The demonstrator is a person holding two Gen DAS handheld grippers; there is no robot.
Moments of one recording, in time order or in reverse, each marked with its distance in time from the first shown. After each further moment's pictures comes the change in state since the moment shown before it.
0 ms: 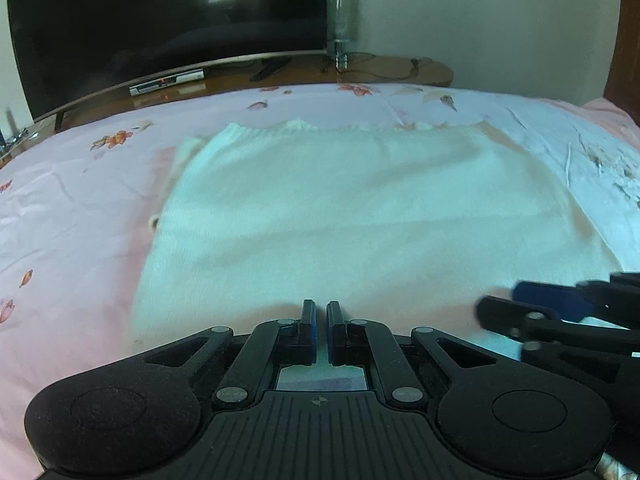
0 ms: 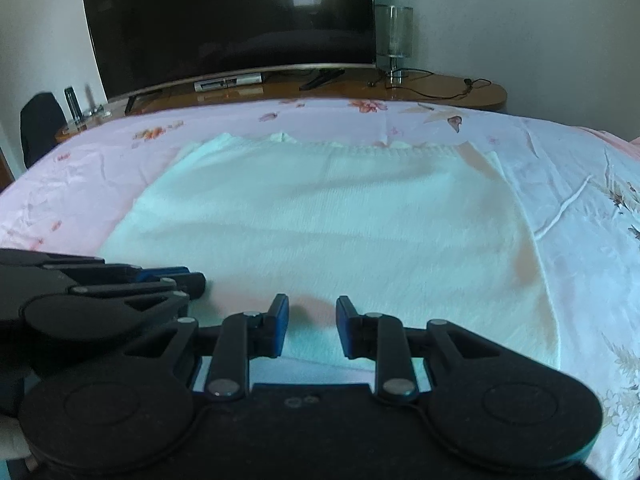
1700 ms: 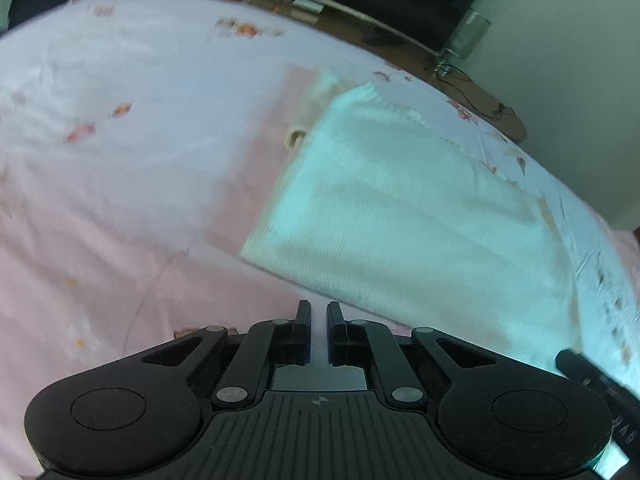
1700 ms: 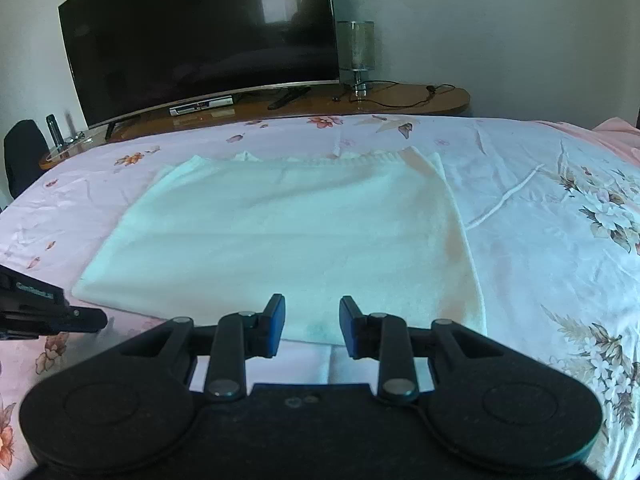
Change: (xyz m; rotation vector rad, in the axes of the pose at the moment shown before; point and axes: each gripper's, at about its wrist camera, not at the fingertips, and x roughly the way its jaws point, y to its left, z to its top) left arm -0.025 0.083 -0.033 -0.459 0.141 -0.032; right arm -0.048 -0.029 -0.013 0.086 -0.072 -0.021
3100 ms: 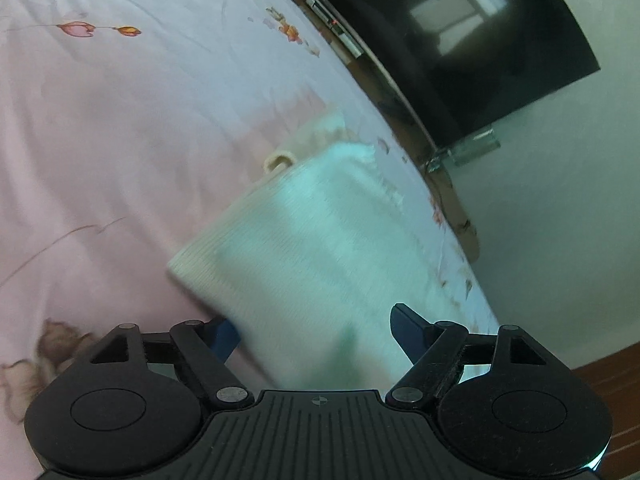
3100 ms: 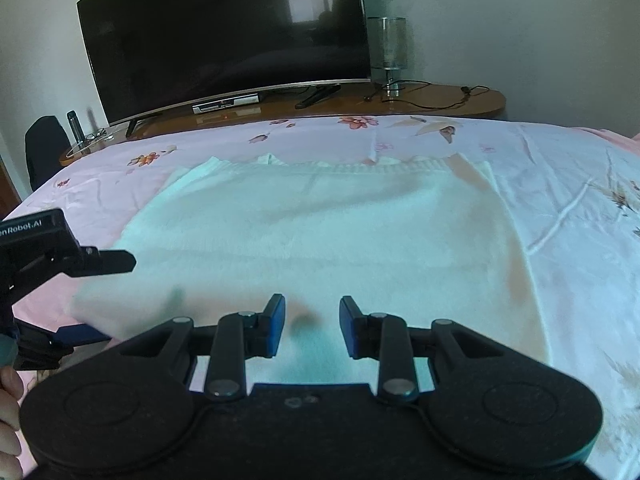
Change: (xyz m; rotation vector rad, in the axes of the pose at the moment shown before) left arm 0.043 0.014 0.005 -0.487 -0.132 -0.265; right arm 0.059 0.012 0.022 -0.034 0.001 0.081
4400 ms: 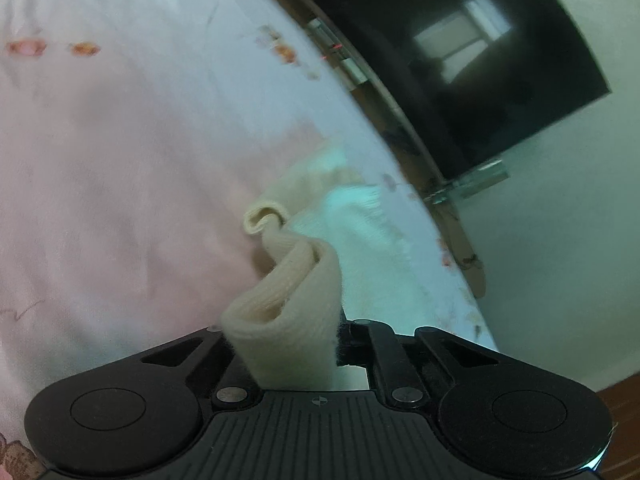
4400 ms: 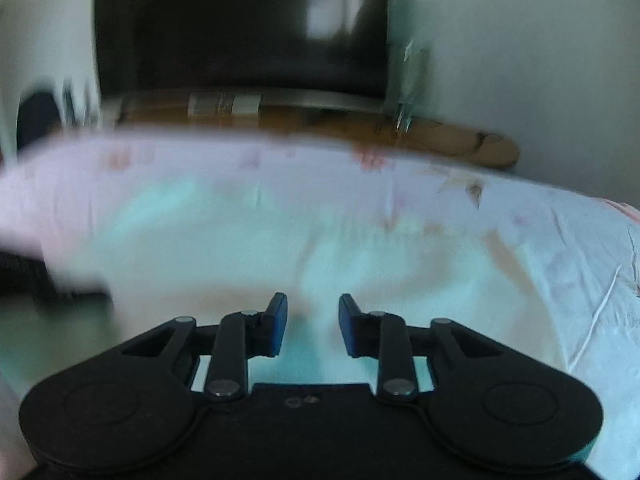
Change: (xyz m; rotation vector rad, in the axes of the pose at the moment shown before) left arm 0.038 -0.012 0.030 0.014 -0.090 -0.006; right arm 0.073 0.018 0.022 -0.235 -0.008 -0.085
